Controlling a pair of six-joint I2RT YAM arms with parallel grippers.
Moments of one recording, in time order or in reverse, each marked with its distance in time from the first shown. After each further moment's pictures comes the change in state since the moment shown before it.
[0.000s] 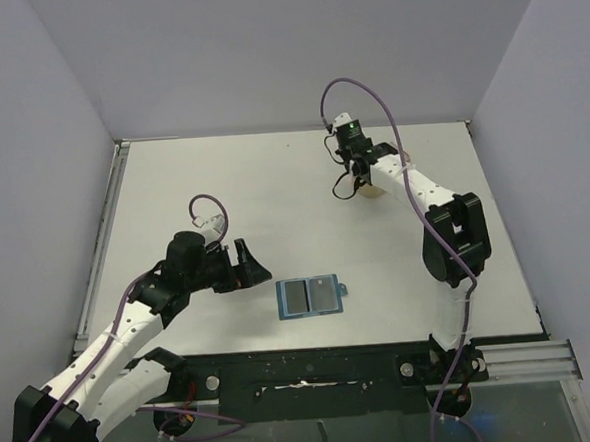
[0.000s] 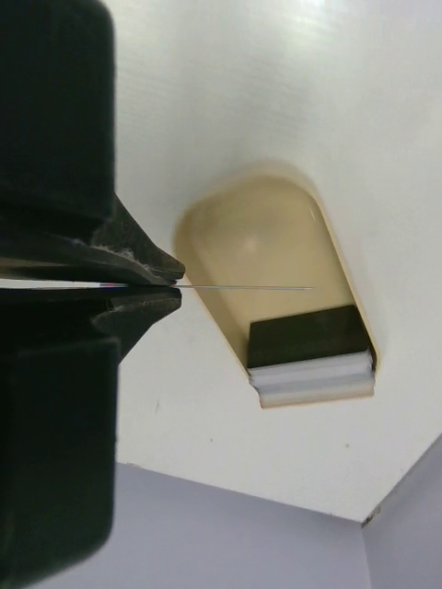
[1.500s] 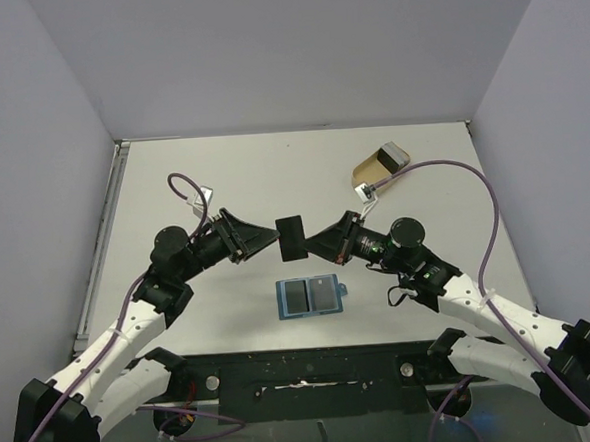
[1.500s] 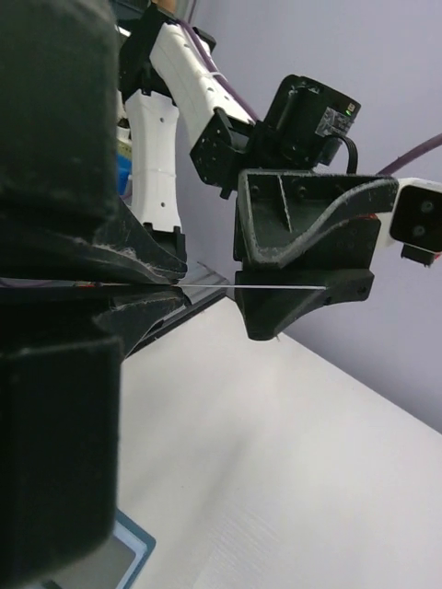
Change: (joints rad) left arm 0.003 0.023 -0.034 0.669 0.138 -0.523; right arm 0.315 -1.016 -1.068 0.851 -0.903 1.269
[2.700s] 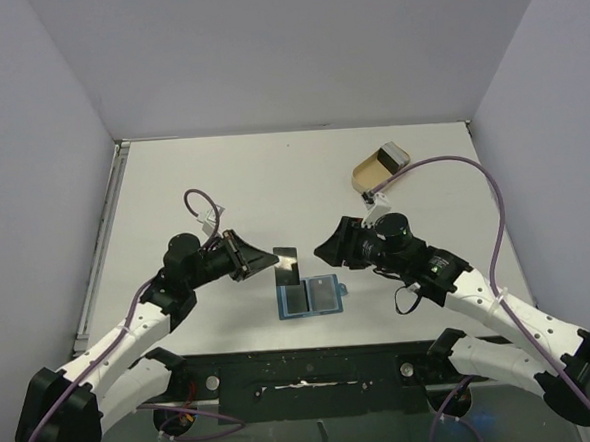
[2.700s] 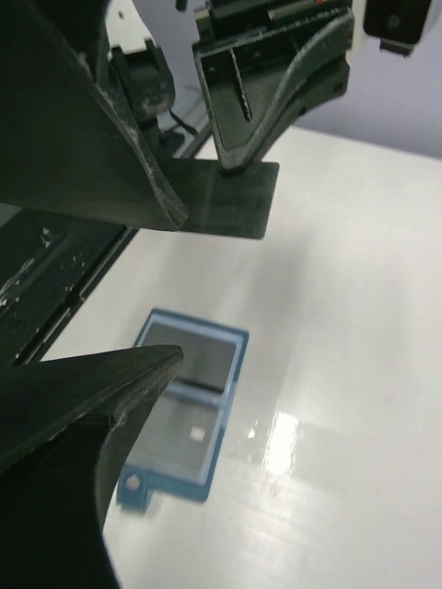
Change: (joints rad) left arm 0.003 0.030 -0.098 -0.056 0.045 0.060; right arm 0.036 -0.018 0.147 -0.586 0.290 -0.170
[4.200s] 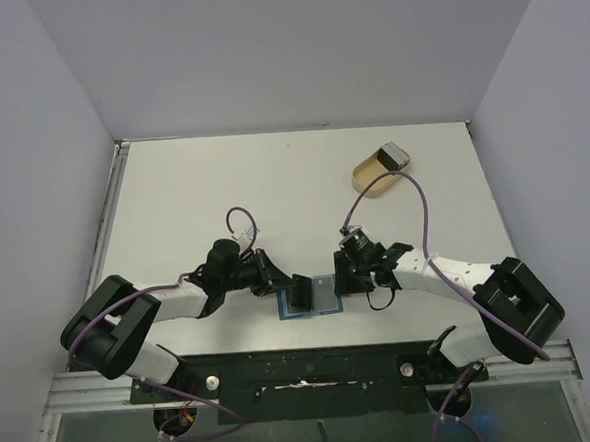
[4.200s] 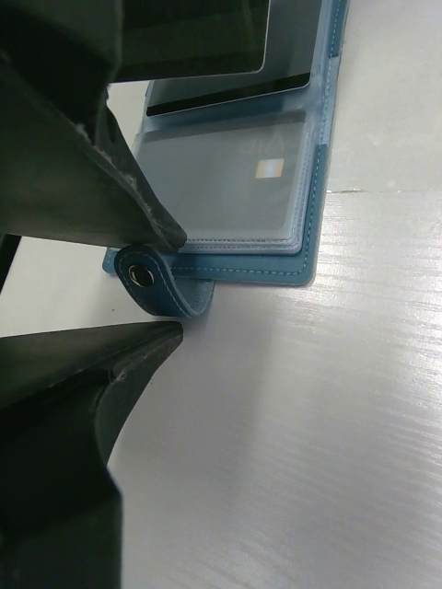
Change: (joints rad) left arm -0.112 0.521 -0.053 0.262 -0.012 0.082; right arm -0.026 0.430 -0.069 -0.165 0.100 -0.158
